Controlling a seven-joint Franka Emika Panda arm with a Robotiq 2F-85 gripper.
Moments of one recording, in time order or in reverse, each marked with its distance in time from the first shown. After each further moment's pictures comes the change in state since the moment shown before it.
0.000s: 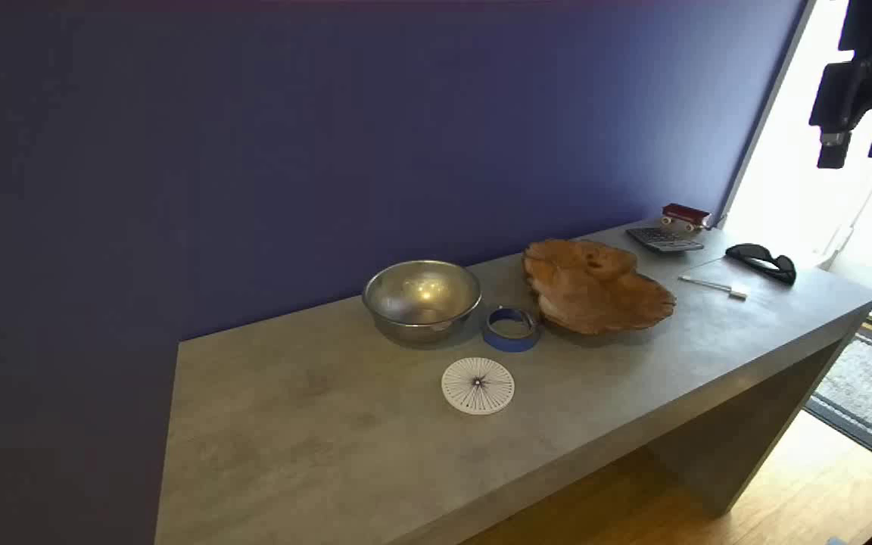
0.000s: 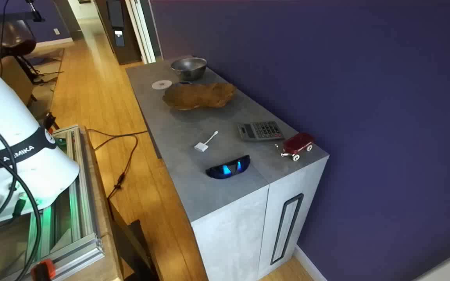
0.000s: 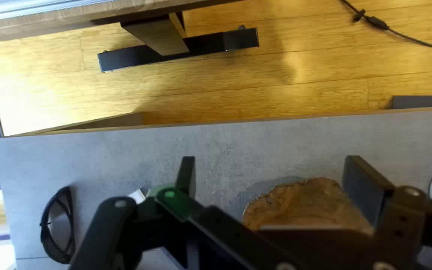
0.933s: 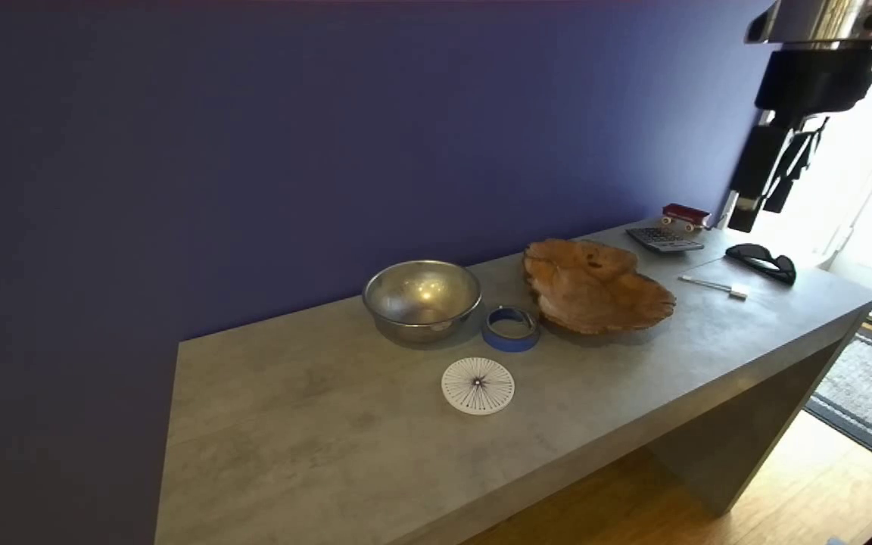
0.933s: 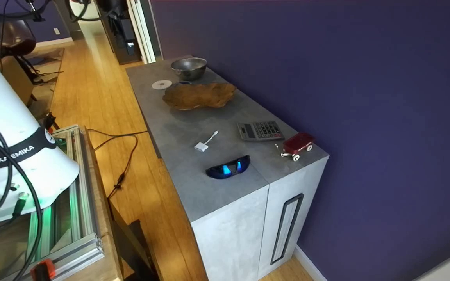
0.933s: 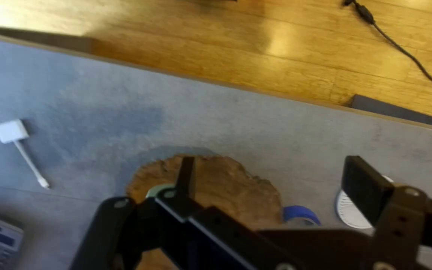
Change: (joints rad) arm 0.149 0.231 0.146 0.026 0.009 0.389 -0.019
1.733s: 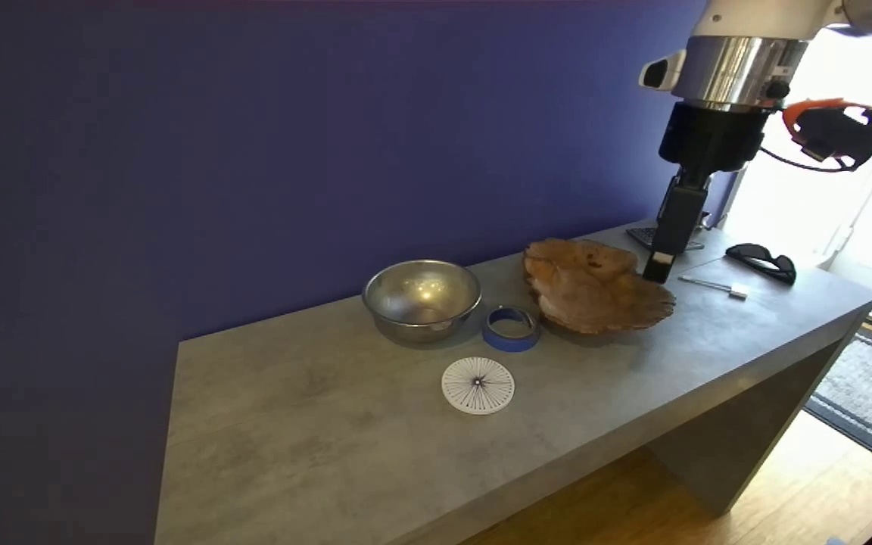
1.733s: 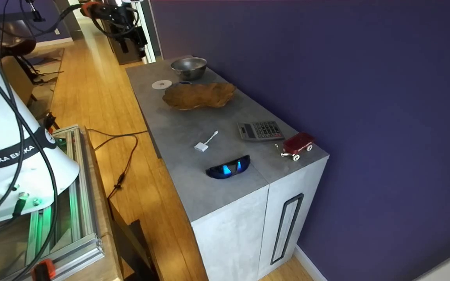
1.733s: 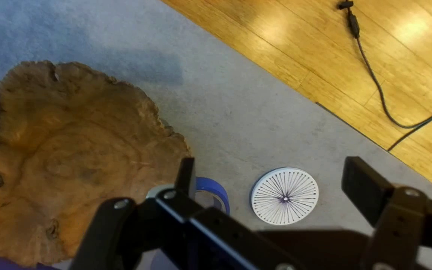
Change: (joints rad) arm 0.054 0.318 0.055 0.170 -0.164 0.221 -0.120
